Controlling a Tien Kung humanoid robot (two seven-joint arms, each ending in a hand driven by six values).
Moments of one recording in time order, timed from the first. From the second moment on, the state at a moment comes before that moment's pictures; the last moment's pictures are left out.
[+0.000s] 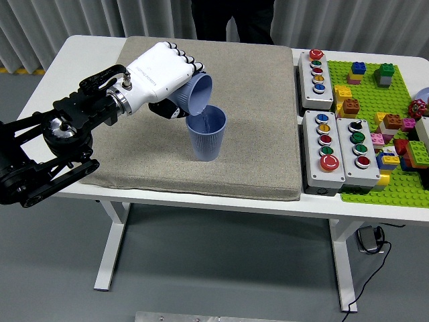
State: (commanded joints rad) left arm -0.90 0.53 -0.52 -1.35 2.27 0.09 0.15; right arm 0.21 -0.10 1.88 0.18 -1.47 -0.15 -0.23
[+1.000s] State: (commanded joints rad) left arm -0.84 0.53 -0.62 -1.29 2.08 0.18 0.10; right arm 0.19 -0.10 1.88 0.18 -1.47 -0.15 -0.23
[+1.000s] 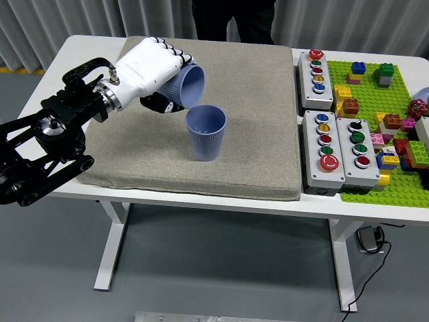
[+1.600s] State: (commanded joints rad) left arm -0.71 0.42 -0.84 -1.10 1.33 0.31 -0.11; right arm 0.20 -0.10 1.88 0.18 -1.48 -0.15 -0.23
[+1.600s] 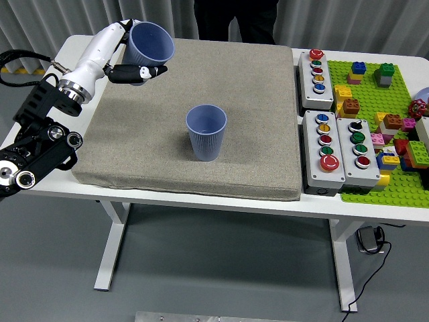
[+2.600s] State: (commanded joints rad) left arm -0.45 0.14 -0.98 -0.94 0.97 0.64 -0.42; right arm 0.20 -0.09 1.89 0.18 -1.50 -0.14 -0.23
